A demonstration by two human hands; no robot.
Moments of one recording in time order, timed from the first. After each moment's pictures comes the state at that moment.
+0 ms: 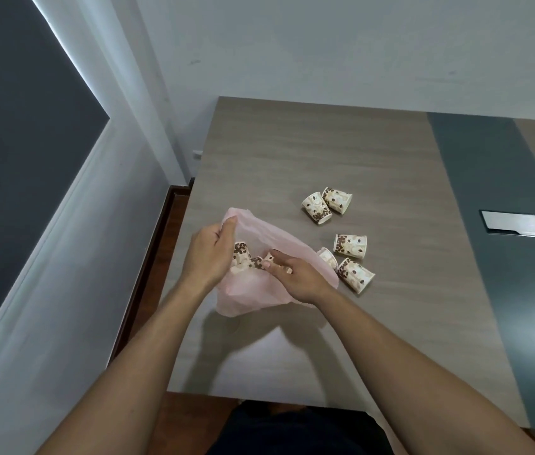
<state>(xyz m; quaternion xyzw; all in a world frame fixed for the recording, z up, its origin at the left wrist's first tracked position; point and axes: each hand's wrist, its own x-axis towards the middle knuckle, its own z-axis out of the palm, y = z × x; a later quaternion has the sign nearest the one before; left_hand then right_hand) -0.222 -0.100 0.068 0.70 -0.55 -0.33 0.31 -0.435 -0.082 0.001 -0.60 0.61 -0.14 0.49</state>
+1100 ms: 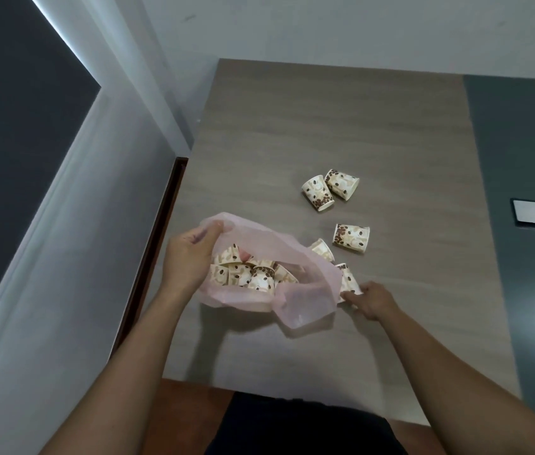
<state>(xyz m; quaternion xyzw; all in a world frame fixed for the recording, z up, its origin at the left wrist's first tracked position) -0.248 -0.108 0.042 0.73 -0.41 -0.41 0.35 -0.620 -0.074 -0.085 -0.42 0.79 0.05 0.45</state>
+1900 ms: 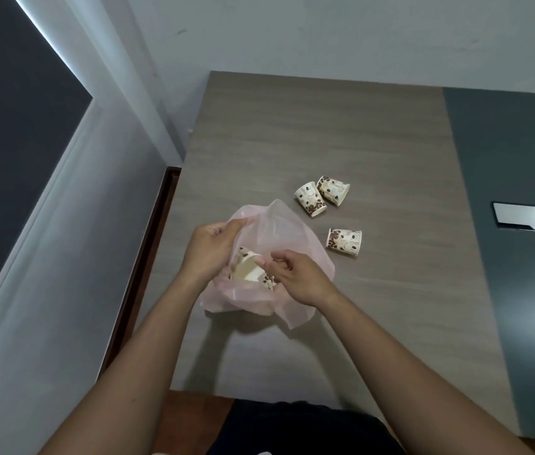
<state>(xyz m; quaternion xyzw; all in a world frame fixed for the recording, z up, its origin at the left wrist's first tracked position) -0.272 -0.134 0.045 0.68 -0.44 -0.49 0.31 -0.479 -0.098 0.013 -0.52 0.62 -0.18 0.55</state>
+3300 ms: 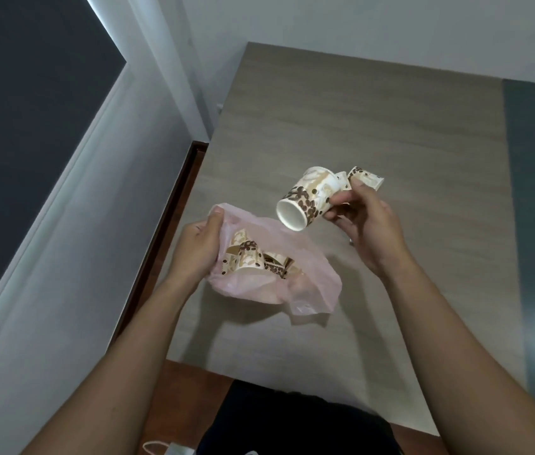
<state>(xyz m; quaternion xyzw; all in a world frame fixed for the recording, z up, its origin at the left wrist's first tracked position) -0.216 -0.105 0.027 0.75 -0.39 -0.43 0.32 -0.523 -0.164 0.049 -0.31 0.47 -0.48 0.67</state>
